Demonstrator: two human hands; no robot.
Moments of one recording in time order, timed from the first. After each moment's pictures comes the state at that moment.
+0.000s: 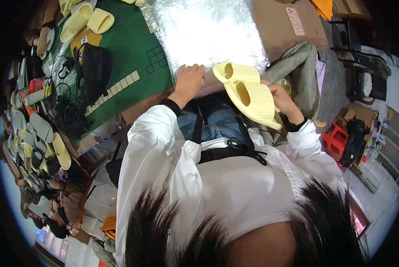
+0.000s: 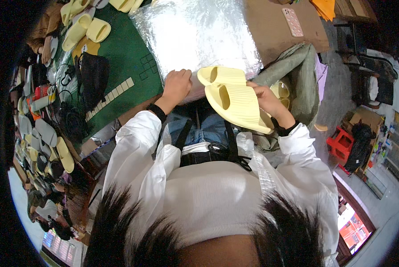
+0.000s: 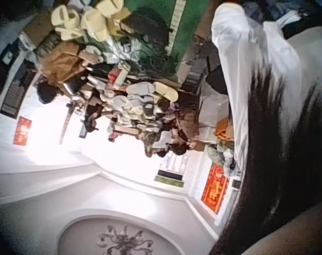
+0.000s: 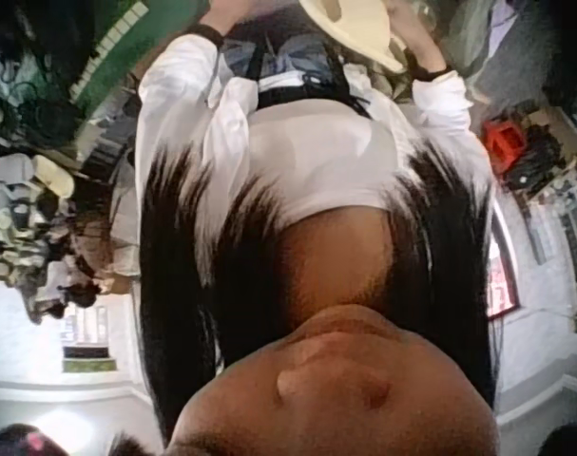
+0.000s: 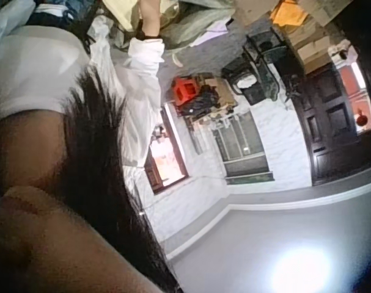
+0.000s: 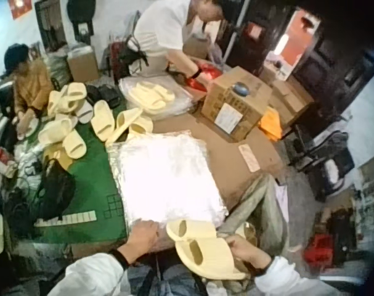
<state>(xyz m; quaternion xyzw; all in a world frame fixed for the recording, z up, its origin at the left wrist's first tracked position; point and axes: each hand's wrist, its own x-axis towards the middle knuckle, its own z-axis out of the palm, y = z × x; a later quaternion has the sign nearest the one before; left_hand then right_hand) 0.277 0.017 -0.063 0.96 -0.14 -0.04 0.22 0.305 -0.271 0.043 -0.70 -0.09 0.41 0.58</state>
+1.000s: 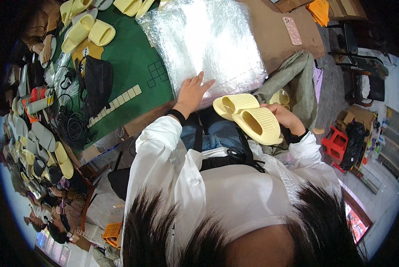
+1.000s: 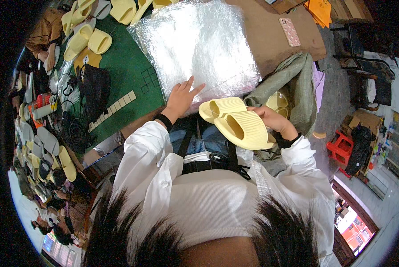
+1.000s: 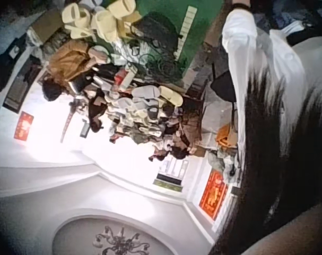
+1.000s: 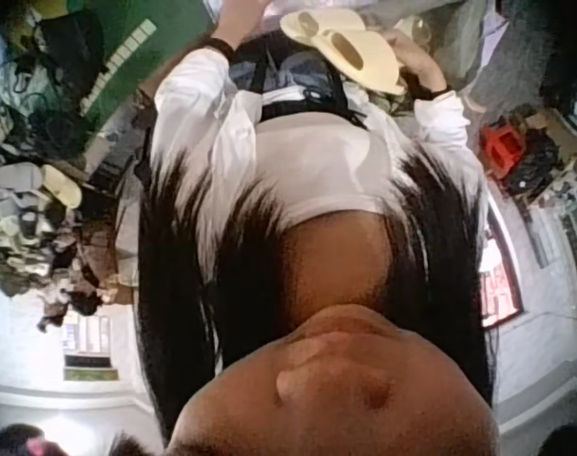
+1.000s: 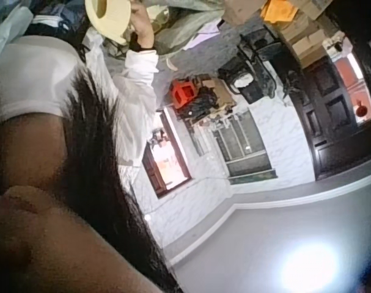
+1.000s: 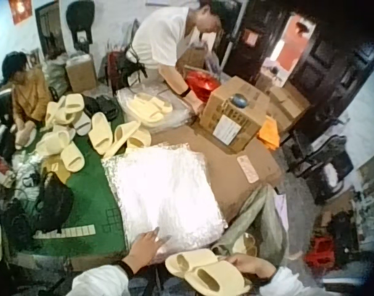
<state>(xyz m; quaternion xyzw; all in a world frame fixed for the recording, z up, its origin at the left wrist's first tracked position) 0.280 0.016 -0.084 0.97 -0.23 -0.06 0.07 0.306 -0.298 0.042 -0.60 -0.08 0.54 0.59</state>
